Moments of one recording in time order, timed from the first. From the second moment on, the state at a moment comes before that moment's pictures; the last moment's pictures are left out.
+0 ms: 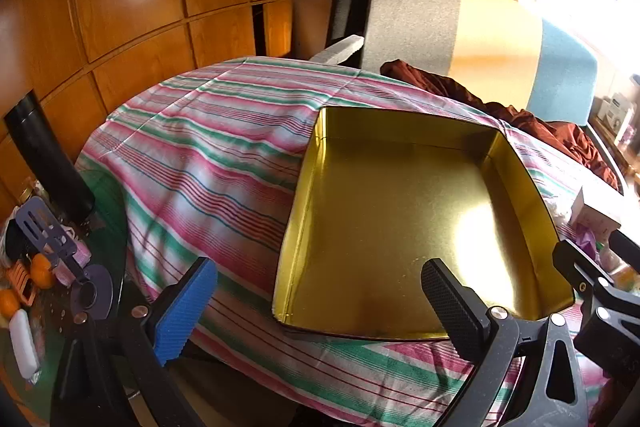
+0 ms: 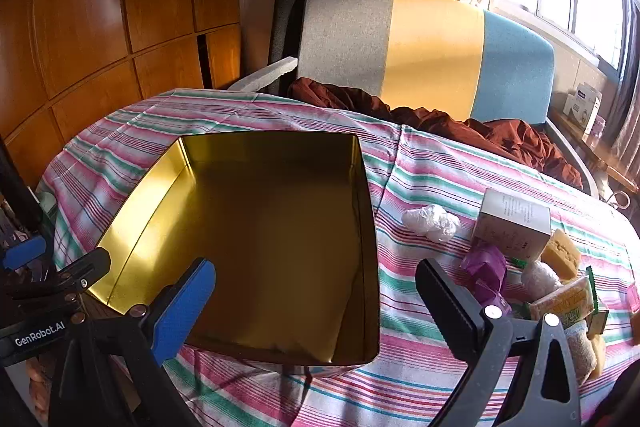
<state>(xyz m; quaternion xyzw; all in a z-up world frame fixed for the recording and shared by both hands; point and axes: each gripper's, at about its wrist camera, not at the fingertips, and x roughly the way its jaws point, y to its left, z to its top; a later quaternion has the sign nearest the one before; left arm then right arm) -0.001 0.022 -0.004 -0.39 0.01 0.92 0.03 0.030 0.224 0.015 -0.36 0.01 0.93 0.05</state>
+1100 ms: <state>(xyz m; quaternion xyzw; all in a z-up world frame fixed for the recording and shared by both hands) 0.009 0.104 -0.006 -0.40 0.07 0.89 0.22 0.077 0.435 0.039 -0.34 0.08 0.90 0.24</state>
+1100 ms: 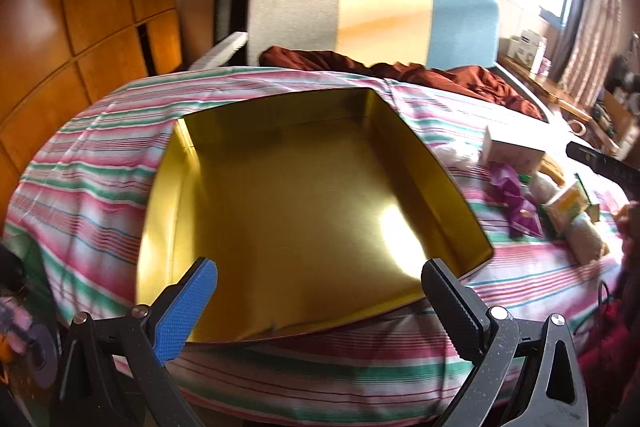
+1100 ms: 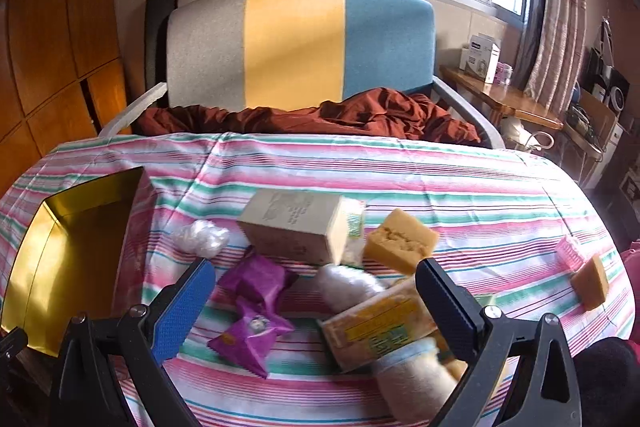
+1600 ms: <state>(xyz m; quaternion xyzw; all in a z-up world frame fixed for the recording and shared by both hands) 0.031 0.232 0.007 -0.39 0.14 0.83 0.37 0.114 0.545 0.025 -0.31 0.24 0.87 0.31</state>
